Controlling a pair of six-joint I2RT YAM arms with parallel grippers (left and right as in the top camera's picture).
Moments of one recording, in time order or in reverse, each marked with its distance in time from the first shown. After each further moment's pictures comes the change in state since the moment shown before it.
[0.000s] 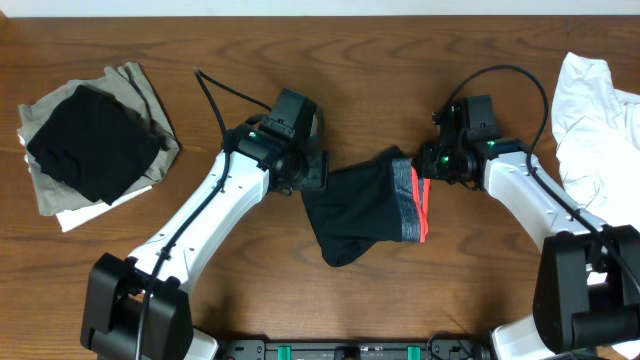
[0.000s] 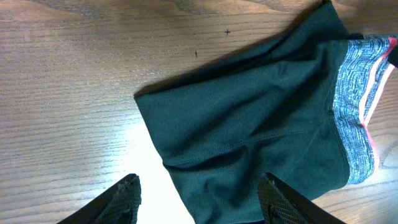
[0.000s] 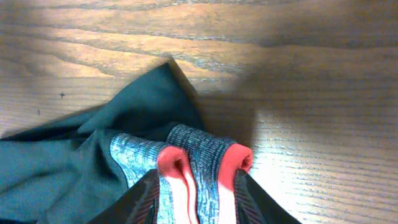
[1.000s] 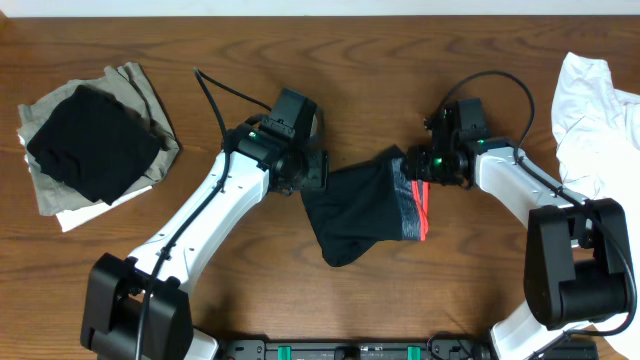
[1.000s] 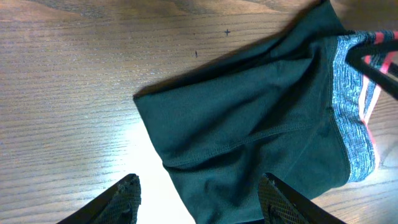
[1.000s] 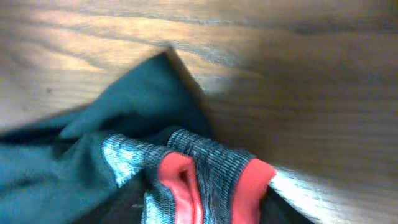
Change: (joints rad) left arm 0.000 0.000 0.000 0.000 0.000 0.000; right arm 0.000 0.108 -0.001 0.074 -0.083 -0.010
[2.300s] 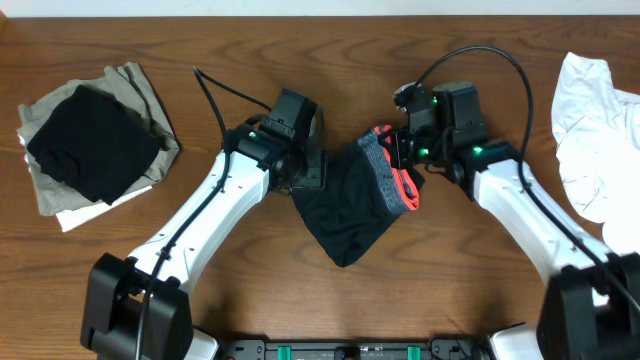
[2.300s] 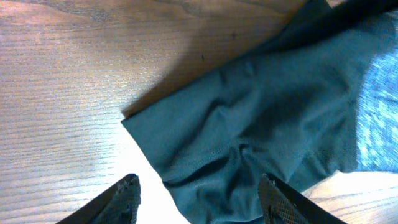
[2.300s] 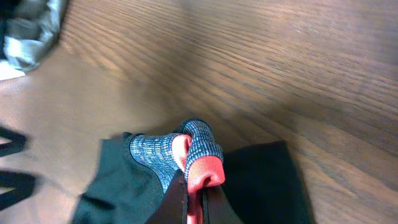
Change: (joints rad) left arm 0.000 0.000 0.000 0.000 -0.023 0.000; right arm 0.123 -0.190 0.033 0.111 -0.093 -0.166
